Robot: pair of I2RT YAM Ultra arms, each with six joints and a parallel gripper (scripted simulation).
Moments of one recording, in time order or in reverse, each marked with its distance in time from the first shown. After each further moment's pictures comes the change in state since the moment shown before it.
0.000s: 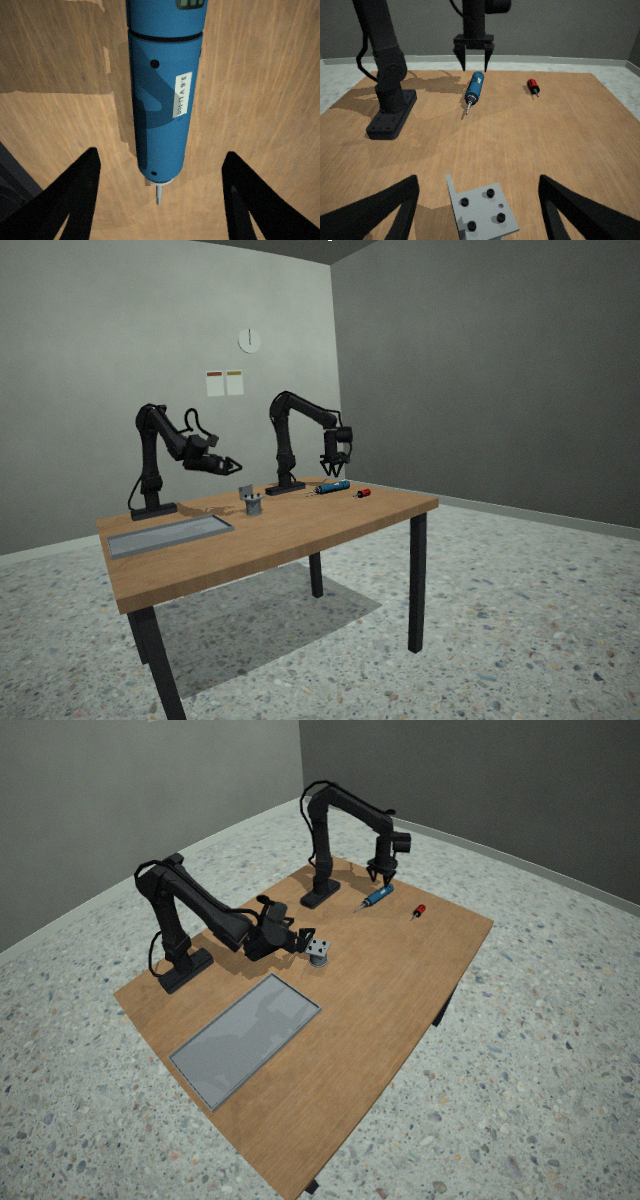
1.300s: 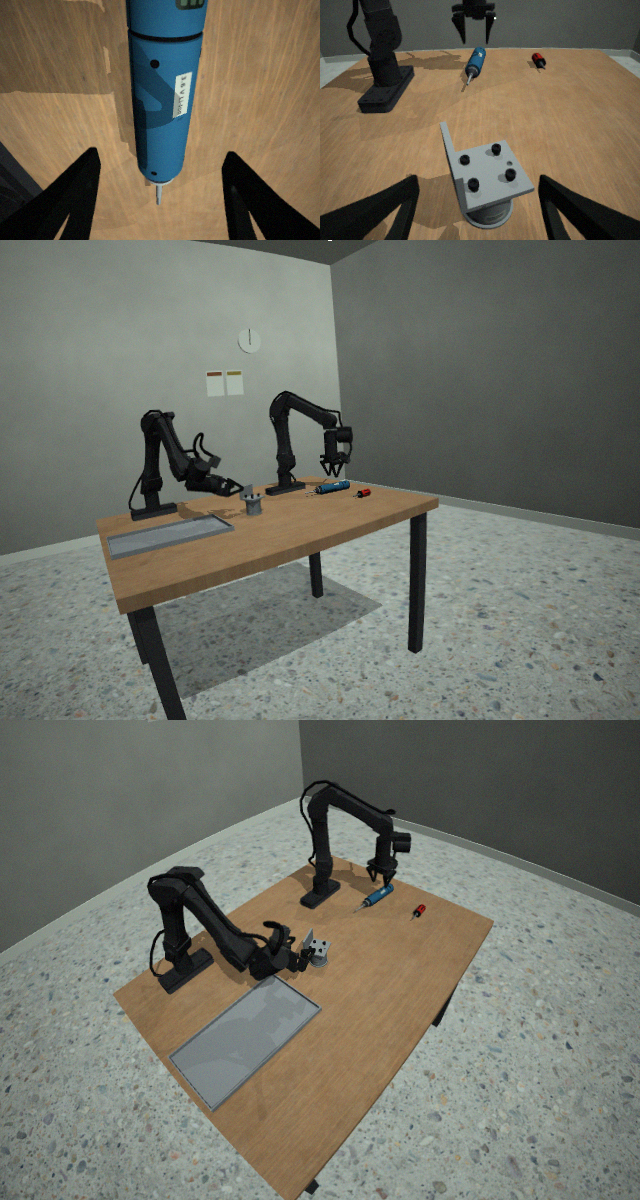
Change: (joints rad) left arm 0.000 0.000 0.000 0.000 0.000 0.000; right arm -0.004 0.175 -0.130 0.271 -0.003 -0.005
